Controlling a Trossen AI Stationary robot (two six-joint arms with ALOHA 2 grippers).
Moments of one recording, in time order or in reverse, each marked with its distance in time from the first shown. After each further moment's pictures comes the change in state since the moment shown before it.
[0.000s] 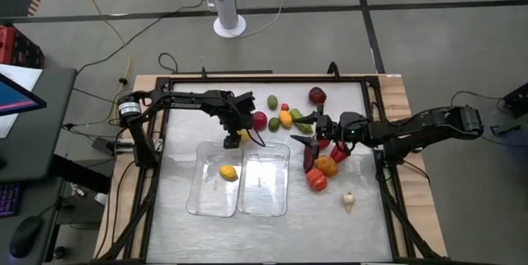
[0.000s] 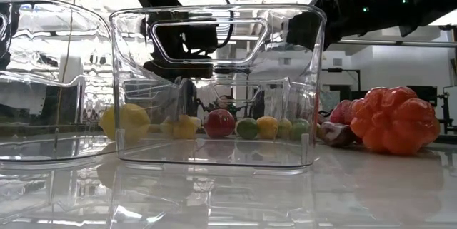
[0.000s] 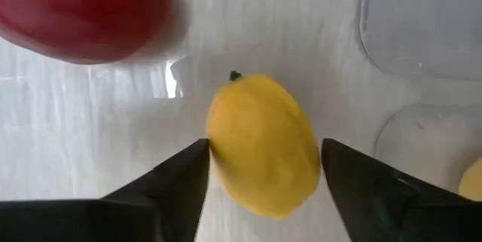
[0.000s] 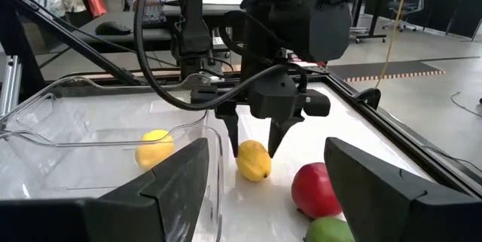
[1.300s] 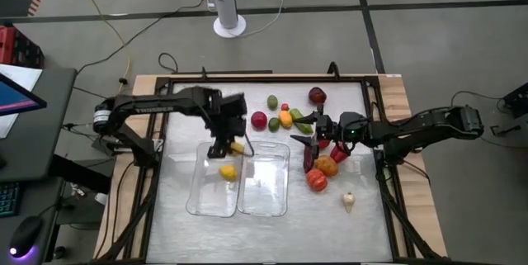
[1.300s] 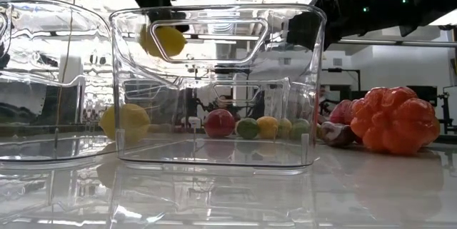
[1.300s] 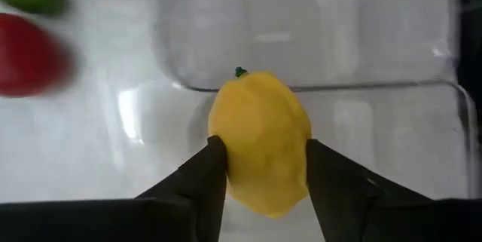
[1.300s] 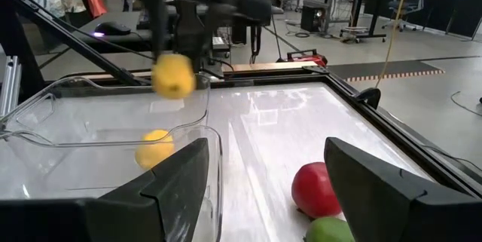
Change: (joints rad) left arm -0.194 -0.233 0.247 -0.407 0.160 -0.138; right arm 0.000 0.000 0.000 -0.001 0.001 0.002
